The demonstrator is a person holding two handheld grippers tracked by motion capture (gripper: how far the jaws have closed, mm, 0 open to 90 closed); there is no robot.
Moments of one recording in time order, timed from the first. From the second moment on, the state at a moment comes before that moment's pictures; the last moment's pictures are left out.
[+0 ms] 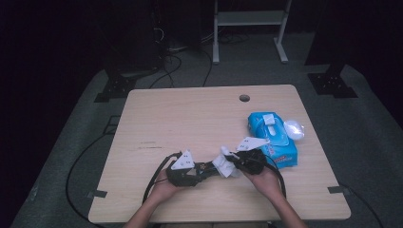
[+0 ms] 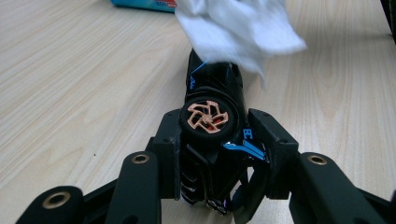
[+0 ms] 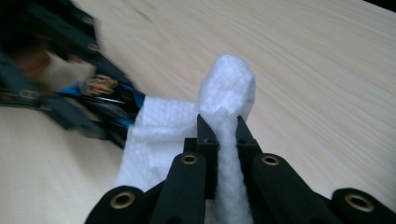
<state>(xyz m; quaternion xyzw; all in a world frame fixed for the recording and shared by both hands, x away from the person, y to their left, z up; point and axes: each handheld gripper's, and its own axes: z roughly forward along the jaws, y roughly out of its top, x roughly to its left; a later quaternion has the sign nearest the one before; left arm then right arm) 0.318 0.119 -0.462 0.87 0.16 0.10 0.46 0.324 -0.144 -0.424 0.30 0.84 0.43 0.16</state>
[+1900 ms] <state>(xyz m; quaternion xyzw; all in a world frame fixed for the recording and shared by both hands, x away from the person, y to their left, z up) 0.319 0.121 -0.461 0.87 0.17 0.09 0.45 0.310 -0.073 -0.423 0.22 0.86 0.45 0.10</state>
